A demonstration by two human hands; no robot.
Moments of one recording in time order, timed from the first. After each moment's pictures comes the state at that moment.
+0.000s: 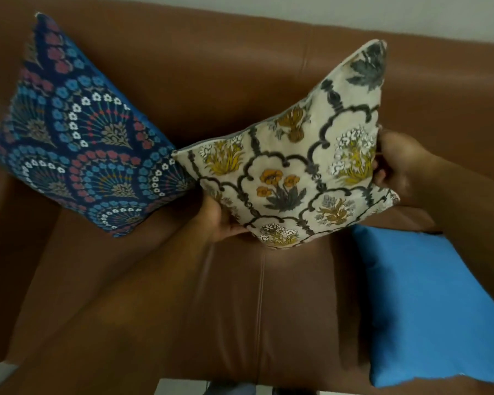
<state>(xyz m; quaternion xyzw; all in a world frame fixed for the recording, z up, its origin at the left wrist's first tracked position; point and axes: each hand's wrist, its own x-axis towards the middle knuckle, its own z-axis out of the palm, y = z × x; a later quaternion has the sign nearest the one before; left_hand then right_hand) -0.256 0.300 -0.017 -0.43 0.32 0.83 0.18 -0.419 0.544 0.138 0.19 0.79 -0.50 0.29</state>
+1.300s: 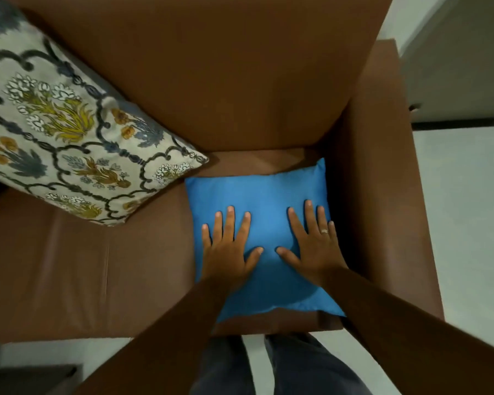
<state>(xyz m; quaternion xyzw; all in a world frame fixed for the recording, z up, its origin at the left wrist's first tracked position) -0.237 0.792 -0.070 -0.08 0.98 0.11 0.15 -0.315 0.998 -0.061 -0.19 0.94 -0.08 0.28</state>
